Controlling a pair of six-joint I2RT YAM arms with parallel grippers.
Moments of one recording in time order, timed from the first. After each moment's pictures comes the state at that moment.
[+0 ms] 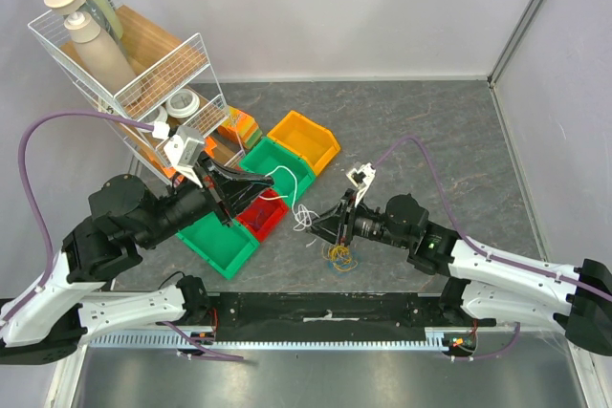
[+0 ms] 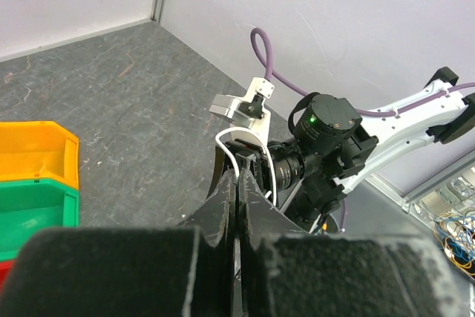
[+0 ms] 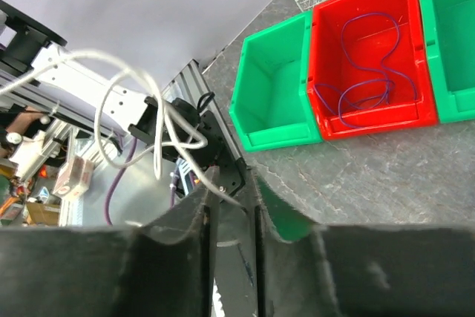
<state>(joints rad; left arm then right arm) -1.10 0.73 1.28 -0.52 -0.13 -0.35 1.03 0.97 0.56 0.34 -0.19 0.64</state>
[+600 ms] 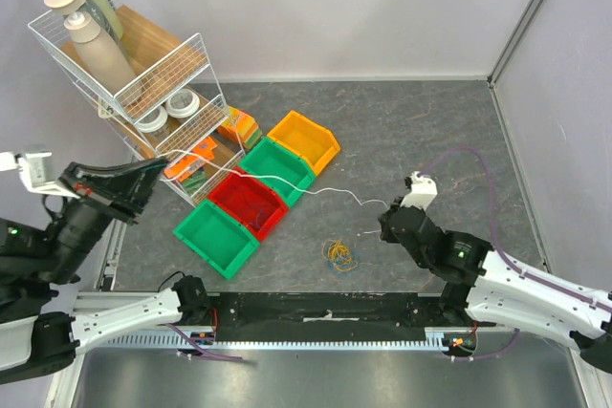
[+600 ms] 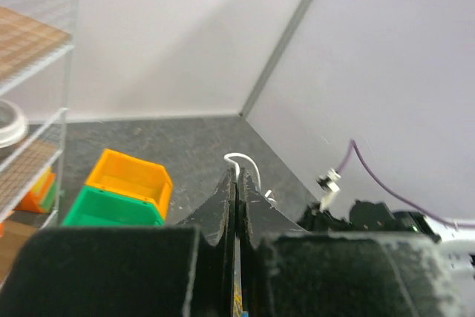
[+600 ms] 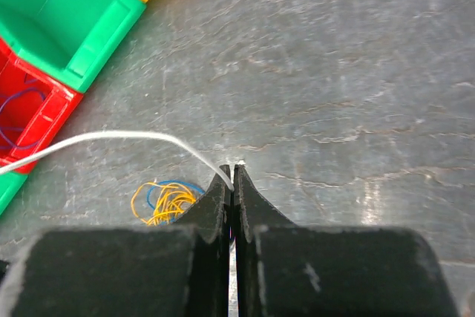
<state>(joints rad) -1.10 0.52 1.41 -0.65 -0.49 -0.31 1.02 0.79 0.57 -0.44 0.59 0.82</state>
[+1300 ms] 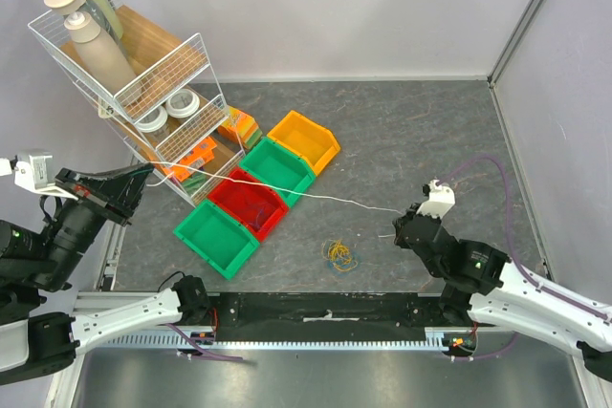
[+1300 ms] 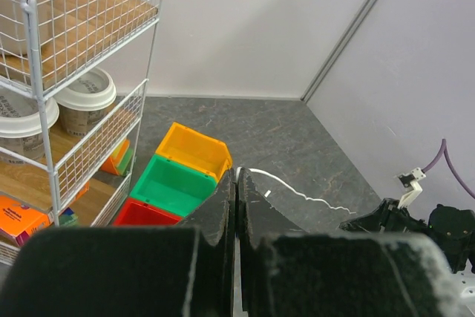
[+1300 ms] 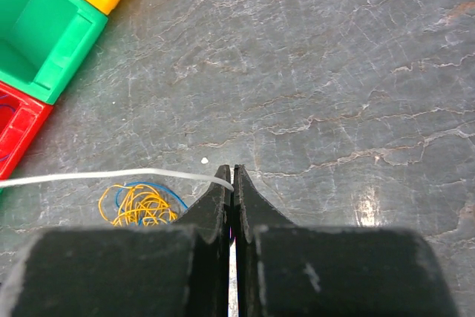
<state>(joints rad) -1.10 0.49 1.48 -0.84 -0.68 -0.29 1.02 0.61 0.52 -0.62 0.70 0.88</state>
